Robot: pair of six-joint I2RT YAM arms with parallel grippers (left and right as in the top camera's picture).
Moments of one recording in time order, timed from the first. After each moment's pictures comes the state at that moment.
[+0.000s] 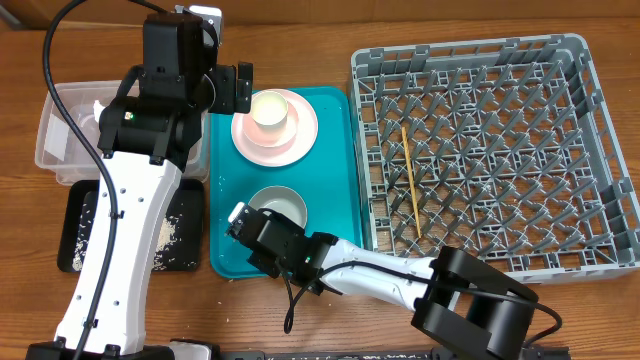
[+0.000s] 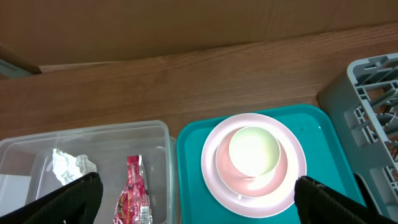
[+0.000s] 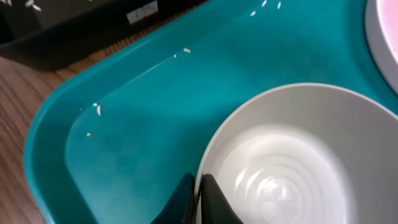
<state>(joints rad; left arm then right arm) -0.17 1.53 1.65 -0.84 -0.15 0.00 1.11 1.93 1.13 -0.10 0.13 0.04</state>
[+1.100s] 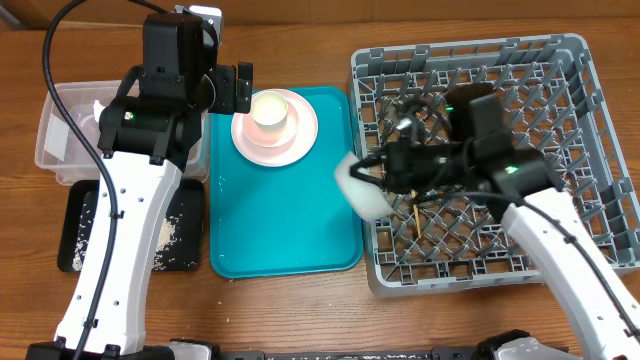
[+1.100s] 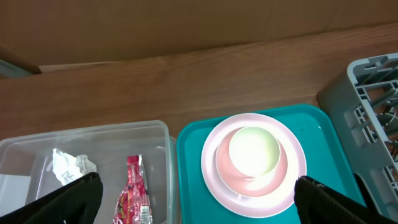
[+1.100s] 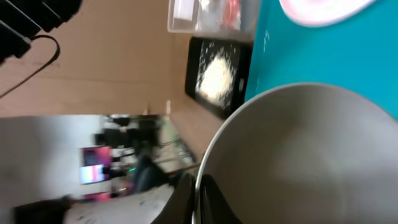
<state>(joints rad) -0.17 1.53 1.65 -0.84 -0.15 0.00 0.30 1.38 1.19 -0.69 -1.00 0.60</state>
